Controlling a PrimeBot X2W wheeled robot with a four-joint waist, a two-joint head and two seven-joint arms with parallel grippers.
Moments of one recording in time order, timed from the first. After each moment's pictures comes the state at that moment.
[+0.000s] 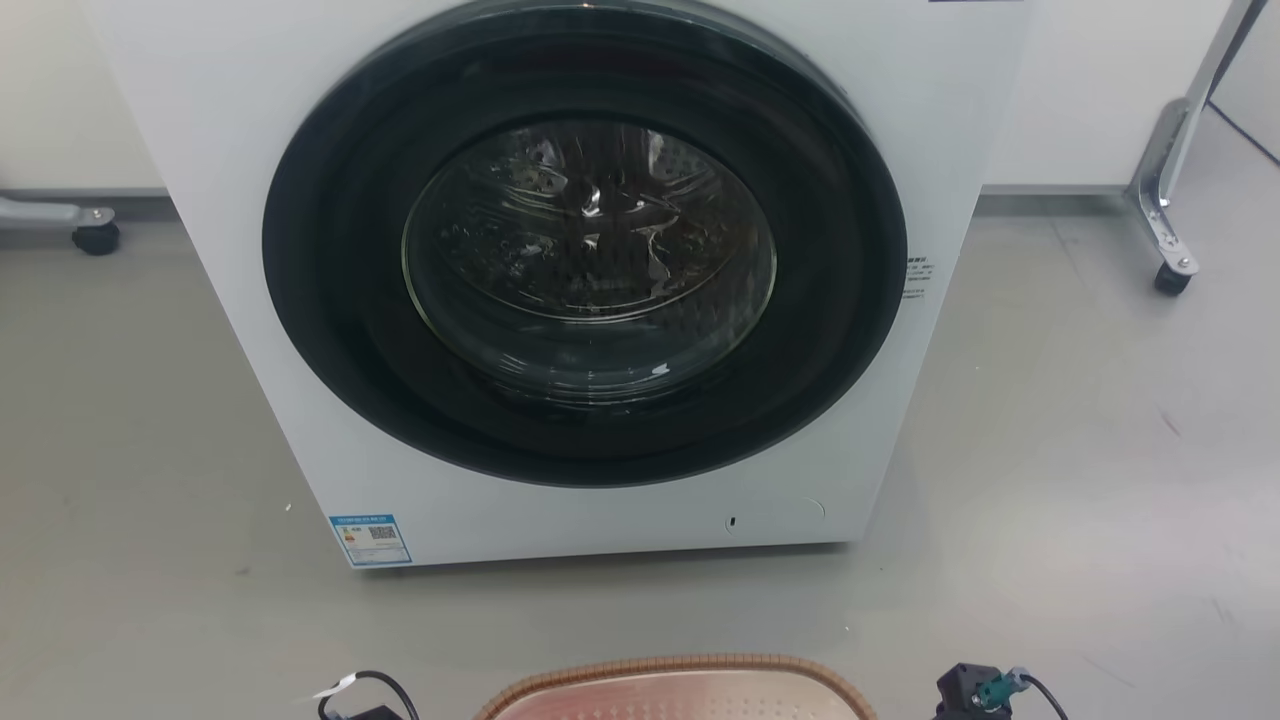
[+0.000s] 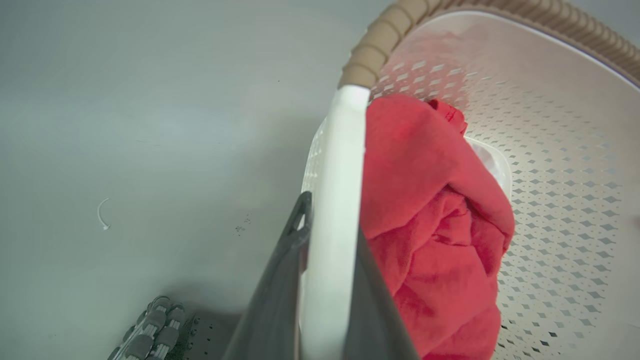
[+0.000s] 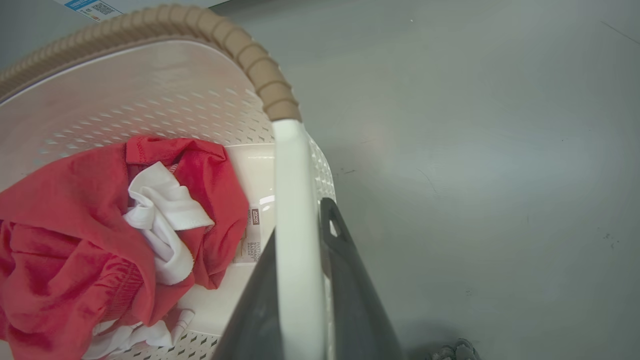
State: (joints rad) left arm -0.45 -0.01 -0.37 1.29 -0.79 -0.04 0.27; right arm -0.50 -0.01 0.53 1.27 0.69 0.09 0.23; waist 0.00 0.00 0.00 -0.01
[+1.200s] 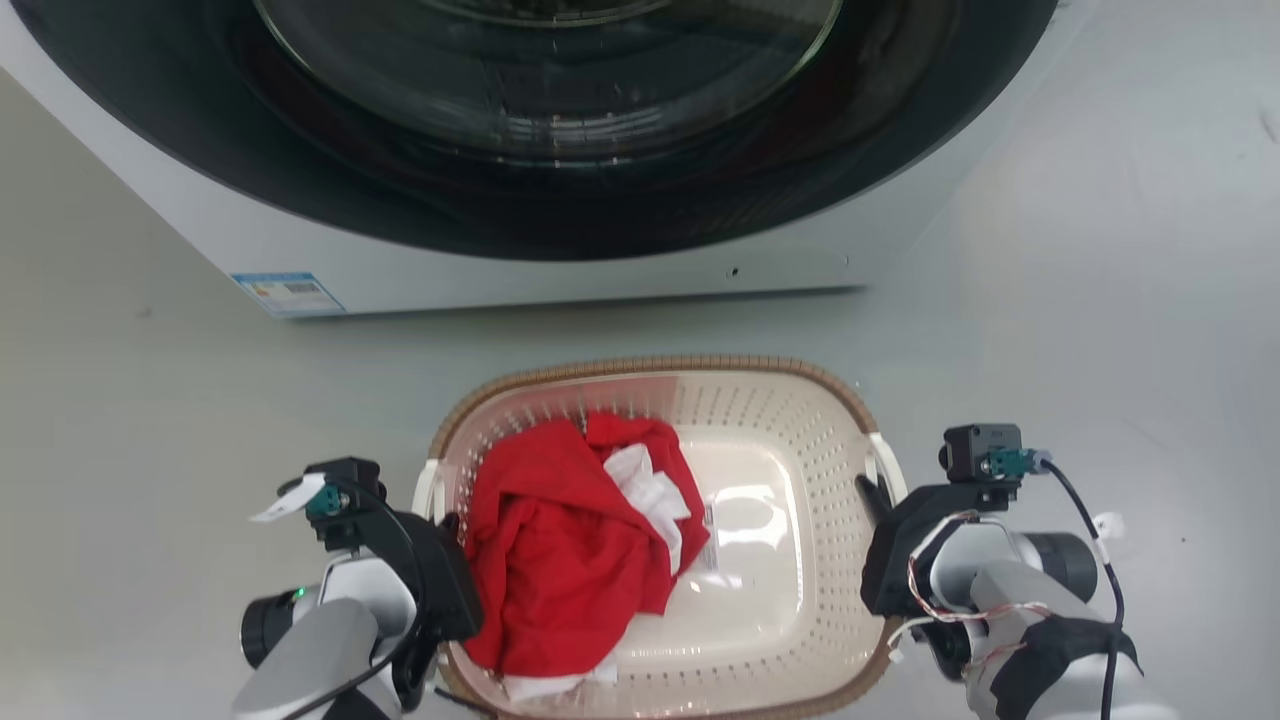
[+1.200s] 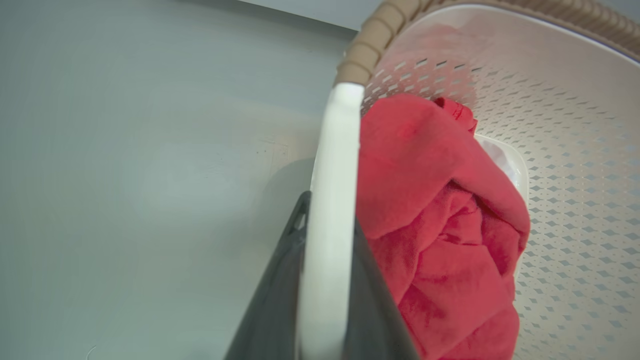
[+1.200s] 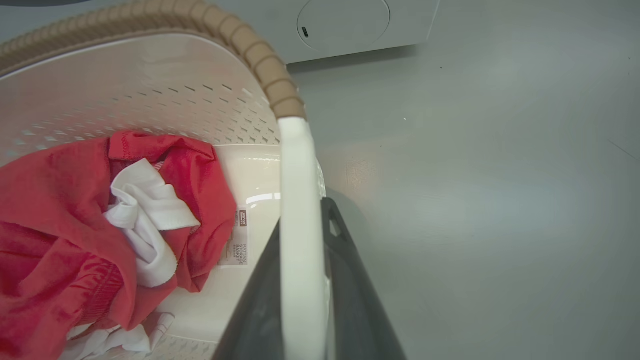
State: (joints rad) left arm -0.72 0.02 -0.39 1.20 -0.73 -0.04 0.04; right arm -0.79 -0.03 0.55 1.20 0.63 0.04 0.00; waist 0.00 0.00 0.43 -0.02
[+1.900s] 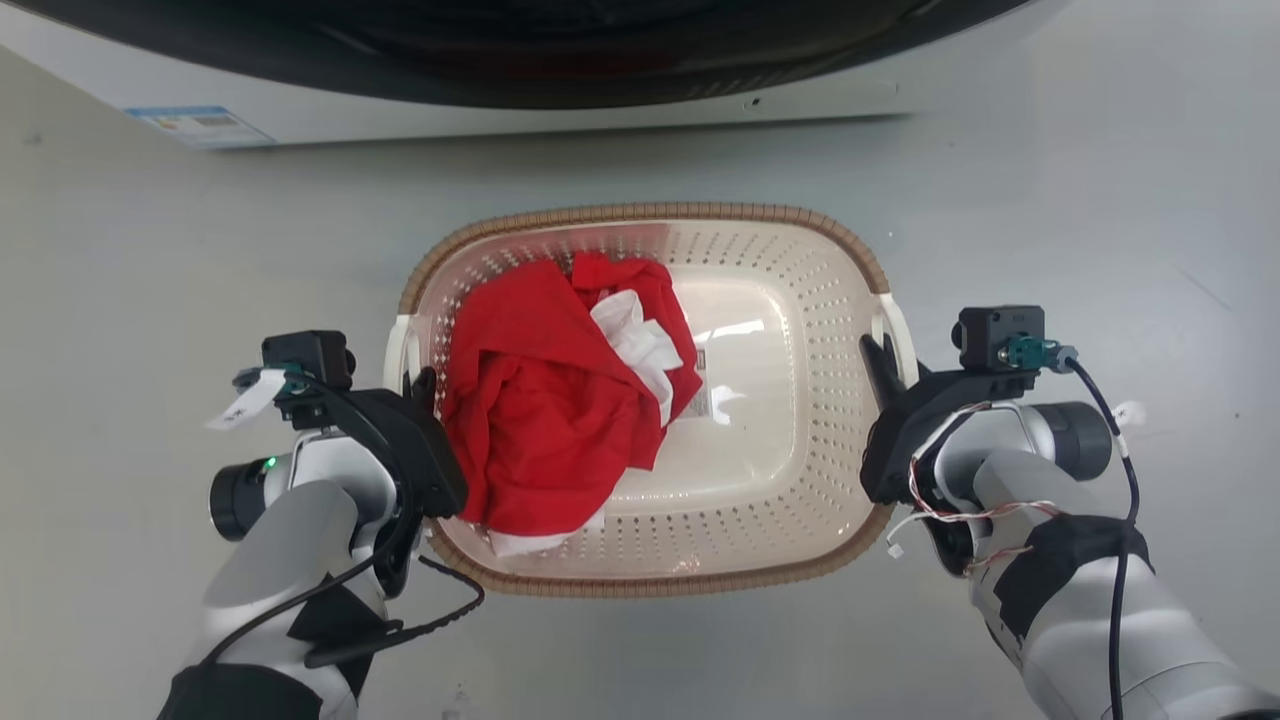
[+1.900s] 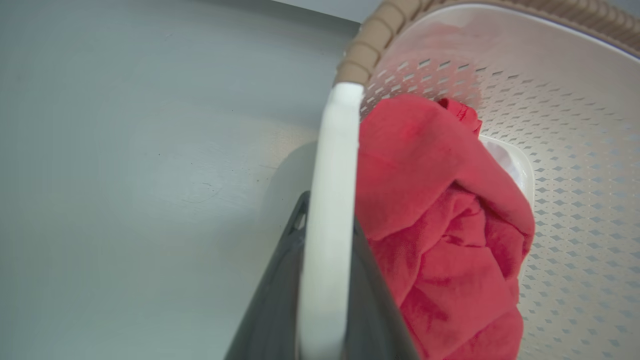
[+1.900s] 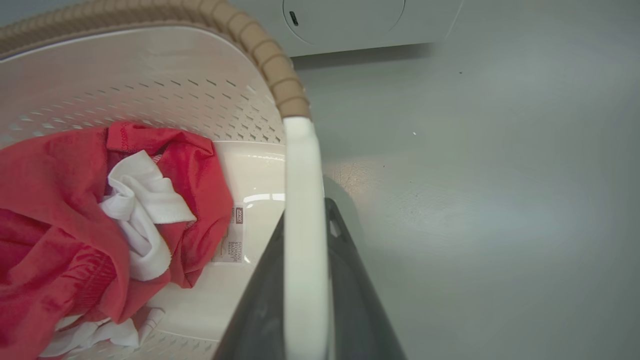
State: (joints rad) left arm -0.89 0.04 -0.39 1.19 -0.72 -0.04 -0.04; right arm -0.95 -0.05 0.57 1.19 0.60 0.04 -0.11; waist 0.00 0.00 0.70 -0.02
